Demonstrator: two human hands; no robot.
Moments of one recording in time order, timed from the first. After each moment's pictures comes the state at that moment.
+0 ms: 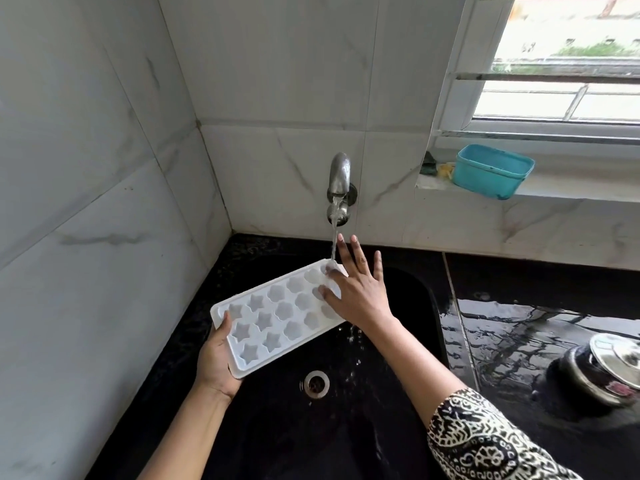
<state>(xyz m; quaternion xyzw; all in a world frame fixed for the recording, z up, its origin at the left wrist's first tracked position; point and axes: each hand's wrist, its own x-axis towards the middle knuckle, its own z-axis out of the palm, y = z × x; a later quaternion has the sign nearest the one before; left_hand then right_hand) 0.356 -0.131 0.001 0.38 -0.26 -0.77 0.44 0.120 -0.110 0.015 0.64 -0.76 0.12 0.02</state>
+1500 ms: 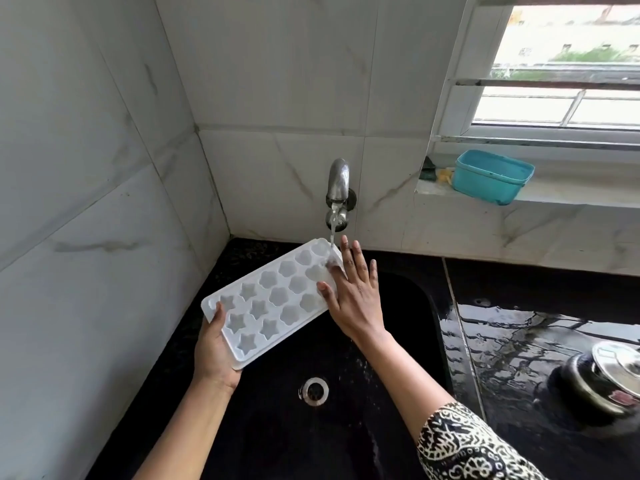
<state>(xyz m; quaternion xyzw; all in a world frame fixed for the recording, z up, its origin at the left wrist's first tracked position) 0.342 -0.144 0.015 0.39 -0.27 -0.72 0.51 0.124 -0.117 -0.004 0.60 -0.75 0.29 0.06</state>
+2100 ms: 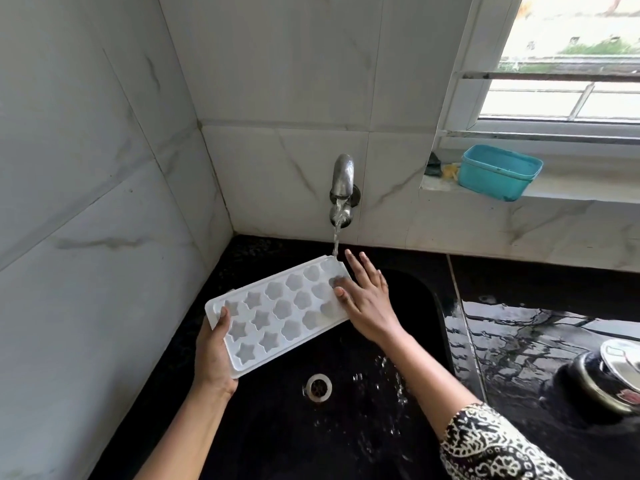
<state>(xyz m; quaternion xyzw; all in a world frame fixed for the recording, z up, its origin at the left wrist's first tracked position) 0.353 -0.140 0.003 0.44 -0.35 -0.65 0.50 0.106 -0.105 -0.011 0.62 -0.73 0.28 -0.07</state>
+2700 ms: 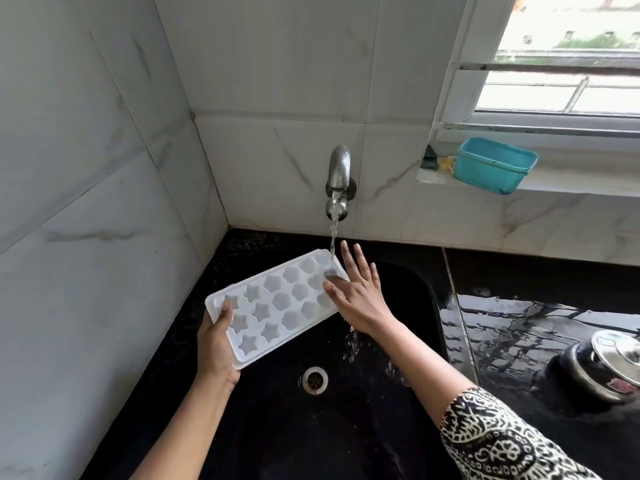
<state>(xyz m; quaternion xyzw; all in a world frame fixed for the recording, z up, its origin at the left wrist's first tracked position) 0.345 -0.138 0.005 0.47 -0.34 -0.64 0.51 0.113 -0.105 0.001 0.63 -0.74 0.21 -0.10</state>
